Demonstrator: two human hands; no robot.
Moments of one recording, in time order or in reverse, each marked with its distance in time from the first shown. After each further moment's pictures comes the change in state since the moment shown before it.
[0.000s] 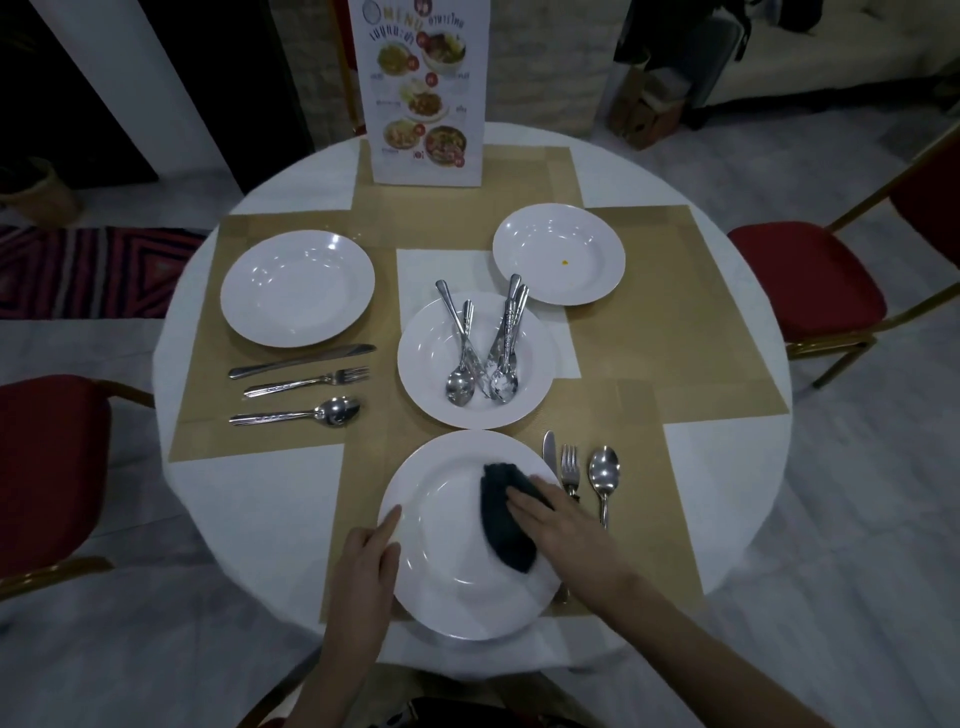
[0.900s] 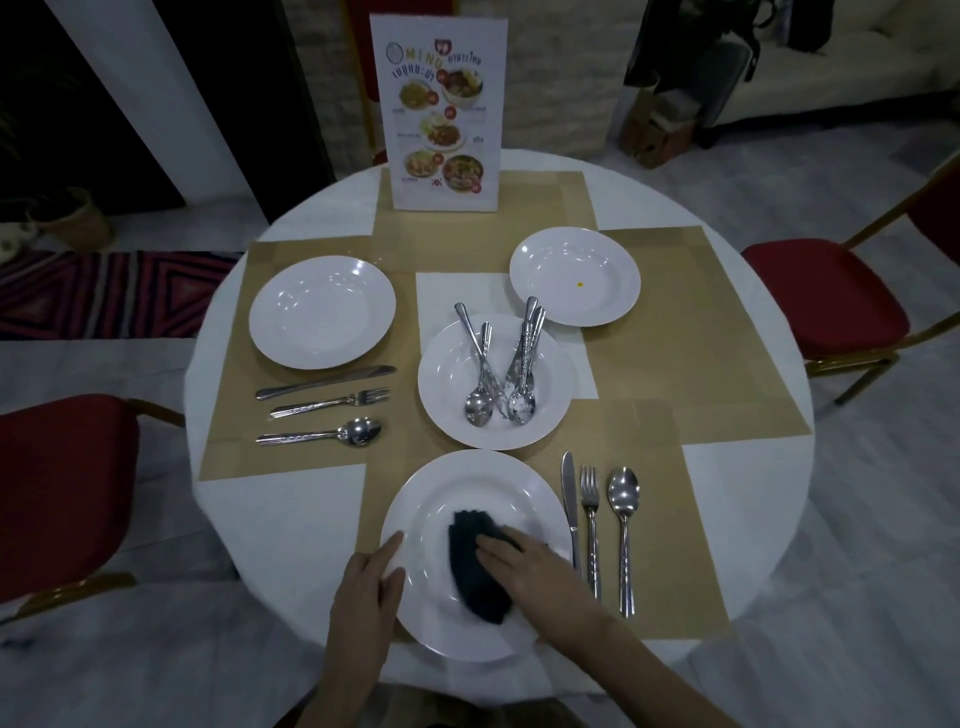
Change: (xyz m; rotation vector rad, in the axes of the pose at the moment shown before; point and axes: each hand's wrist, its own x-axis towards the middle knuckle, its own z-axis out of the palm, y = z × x) left_hand 0.000 -0.006 -0.023 0.007 0.008 -0.013; right_hand 0.015 -0.045 0.015 0.220 -0.006 -0.112
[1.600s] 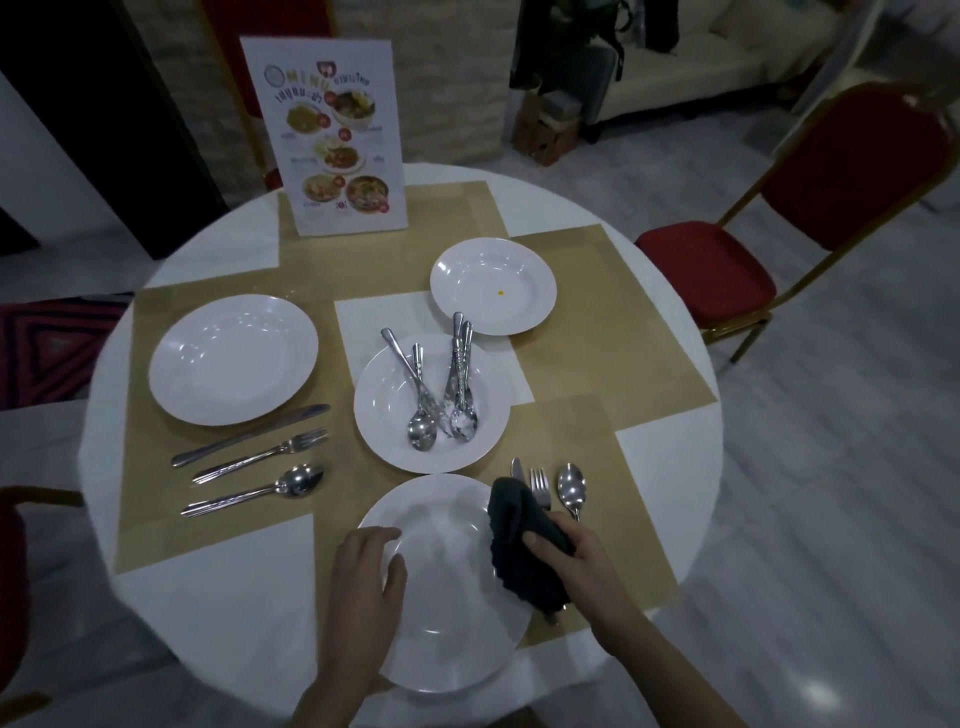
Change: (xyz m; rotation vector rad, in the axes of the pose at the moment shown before) left_hand 0.046 0.046 -0.001 -0.006 -0.047 0.258; right_hand -0.036 -0.006 -0.078 1.406 0.503 0.874
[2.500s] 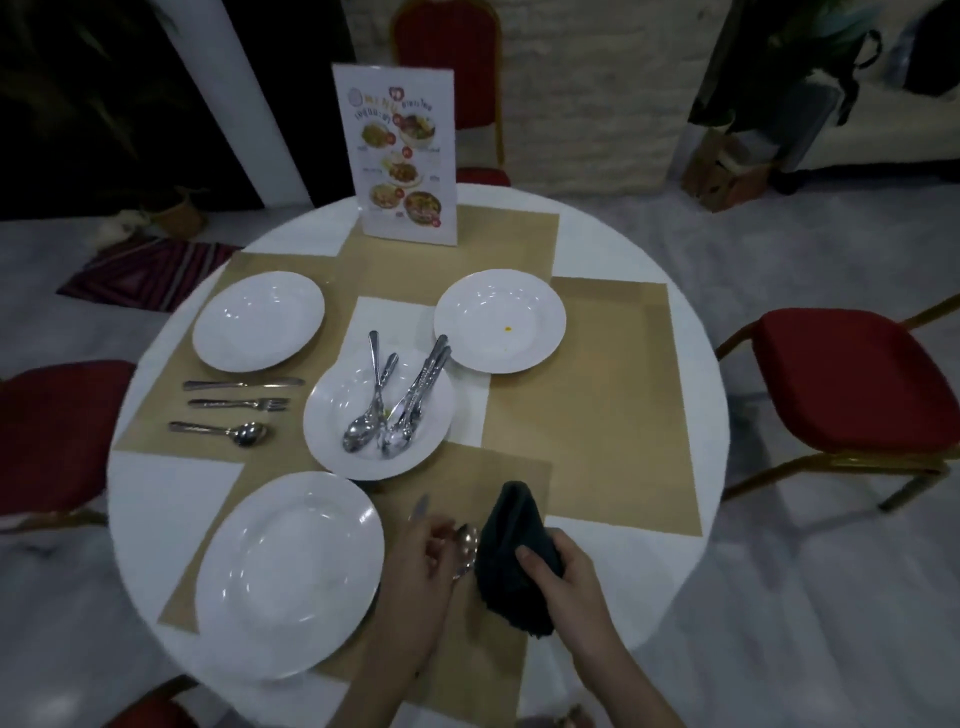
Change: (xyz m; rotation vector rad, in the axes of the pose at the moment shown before) left_hand 0.019 0.218 0.180 -0.243 0.285 -0.322; right_hand 0.097 -0.044 -0.195 -0.112 -0.306 0.021
